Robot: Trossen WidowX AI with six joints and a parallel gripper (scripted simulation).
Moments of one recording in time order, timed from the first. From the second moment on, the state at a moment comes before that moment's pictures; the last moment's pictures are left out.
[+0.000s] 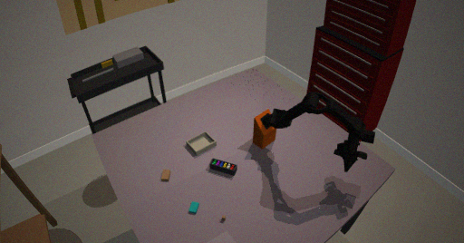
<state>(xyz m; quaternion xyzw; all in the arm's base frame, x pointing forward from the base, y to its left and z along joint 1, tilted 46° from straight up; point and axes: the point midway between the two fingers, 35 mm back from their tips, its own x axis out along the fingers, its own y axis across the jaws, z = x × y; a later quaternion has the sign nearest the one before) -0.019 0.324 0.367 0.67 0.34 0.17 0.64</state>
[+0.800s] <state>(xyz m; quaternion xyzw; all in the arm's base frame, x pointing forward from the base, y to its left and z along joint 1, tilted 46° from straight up) 0.171 0.342 0.264 0.36 0.34 0.06 0.86</state>
